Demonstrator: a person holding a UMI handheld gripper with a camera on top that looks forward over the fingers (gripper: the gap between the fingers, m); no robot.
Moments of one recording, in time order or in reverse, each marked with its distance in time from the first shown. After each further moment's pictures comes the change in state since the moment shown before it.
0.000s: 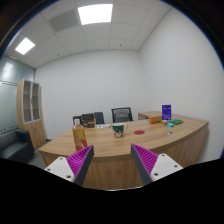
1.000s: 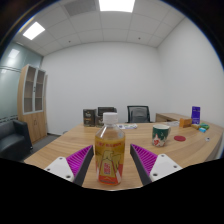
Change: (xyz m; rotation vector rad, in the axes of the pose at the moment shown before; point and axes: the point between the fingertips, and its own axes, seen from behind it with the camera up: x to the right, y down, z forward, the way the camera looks) arm -0.174 0.041 0.274 -0.022 -0.072 -0.094
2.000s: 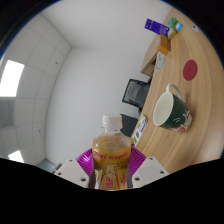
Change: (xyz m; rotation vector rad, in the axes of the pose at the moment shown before) arm 0.096 -0.097 0.173 0.060 -0.161 1.209
